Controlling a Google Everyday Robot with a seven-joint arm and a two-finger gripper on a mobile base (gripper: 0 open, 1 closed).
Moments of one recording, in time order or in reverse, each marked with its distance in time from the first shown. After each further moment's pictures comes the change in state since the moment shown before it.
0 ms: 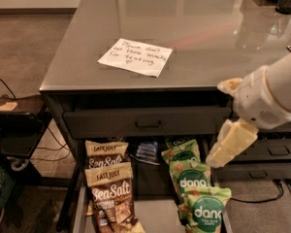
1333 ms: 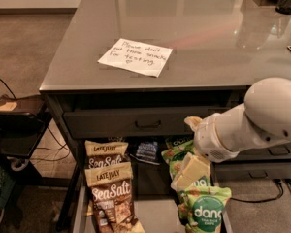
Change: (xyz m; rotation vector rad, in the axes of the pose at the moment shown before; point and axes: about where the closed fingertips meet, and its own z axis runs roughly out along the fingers) arm 0.006 0.034 0.128 -0.084 -0.094 0.027
